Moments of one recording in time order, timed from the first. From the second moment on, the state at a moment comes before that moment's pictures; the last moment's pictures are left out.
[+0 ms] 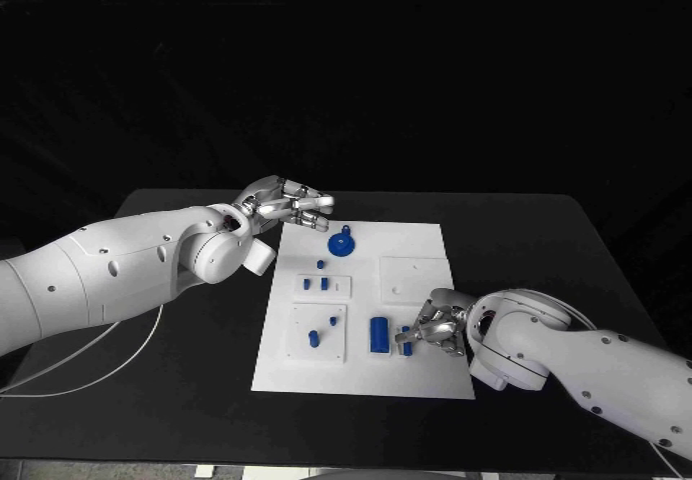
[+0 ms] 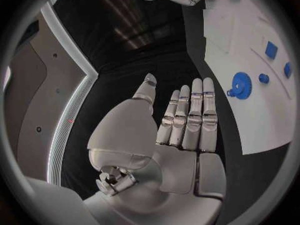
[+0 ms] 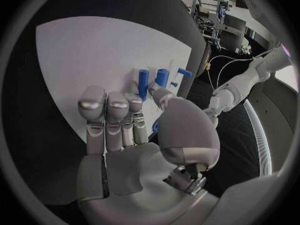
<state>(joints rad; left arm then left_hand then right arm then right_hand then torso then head) 1.31 -0.76 -0.13 1.26 -0.25 -0.08 0.29 1.27 -0.01 -0.02 0.00 0.06 1.01 0.15 0.06 0.06 1.13 0.12 0.06 0.06 1.20 0.11 0.07 0.17 0.07 1.10 0.09 0.10 0.14 0.85 -0.78 0.23 1.66 -1.21 -0.04 -0.65 1.10 -0.11 0.41 0.03 0.09 1.23 0.05 0.07 0.07 1.35 -0.04 0.90 1.15 1.45 -0.09 0.97 1.06 0.05 1.47 -0.11 0.87 1.31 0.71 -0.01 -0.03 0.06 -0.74</state>
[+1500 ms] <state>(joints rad) 1.31 -0.76 -0.13 1.26 -0.26 -0.08 0.28 1.27 -0.01 -0.02 0.00 0.06 1.01 0.15 0.06 0.06 1.13 0.12 0.06 0.06 1.20 0.11 0.07 0.17 0.07 1.10 0.09 0.10 0.14 0.85 -0.77 0.23 1.65 -1.24 -0.03 -0.64 1.12 -0.16 0.26 0.16 0.05 1.23 0.05 0.07 0.07 1.35 -0.04 0.89 1.16 1.45 -0.09 0.96 1.07 0.05 1.46 -0.11 0.86 1.31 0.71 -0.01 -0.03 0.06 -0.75</state>
